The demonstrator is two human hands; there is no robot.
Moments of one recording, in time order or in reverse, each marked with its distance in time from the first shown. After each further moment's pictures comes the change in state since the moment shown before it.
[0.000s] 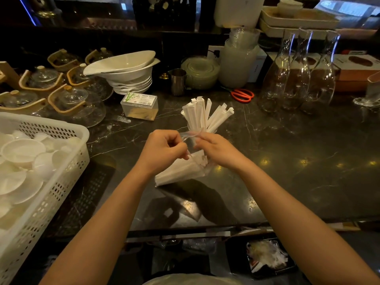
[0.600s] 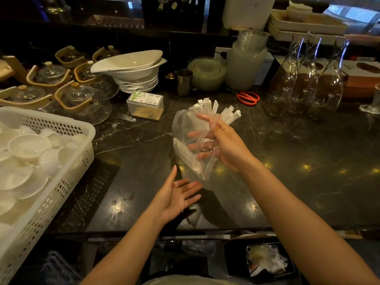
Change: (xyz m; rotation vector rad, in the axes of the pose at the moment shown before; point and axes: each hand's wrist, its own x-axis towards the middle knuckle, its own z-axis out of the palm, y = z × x) left_hand -0.044 -0.075 0.047 -1.239 -0.039 -0.907; right_hand 0.002 -0.020 -0.001 0.616 -0.006 -0.027
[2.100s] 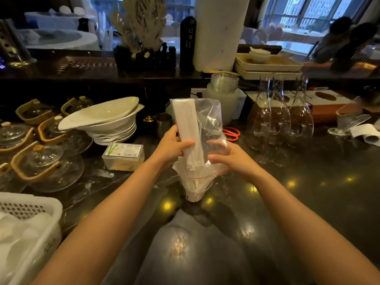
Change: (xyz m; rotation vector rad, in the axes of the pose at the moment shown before) left_hand 0.076 0.166 0.140 1.013 -0.083 0.689; right_hand 0.073 -0.027 -0.087 -0.398 0.239 0.004
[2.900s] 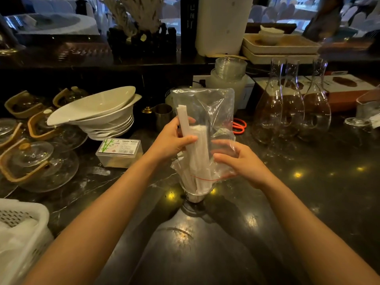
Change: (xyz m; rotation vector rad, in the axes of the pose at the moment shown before) left_hand 0.016 -0.003 -0.003 0.064 -0.084 0.091; right_hand 0.008 0.021 -0.006 0.055 0.006 -0.090
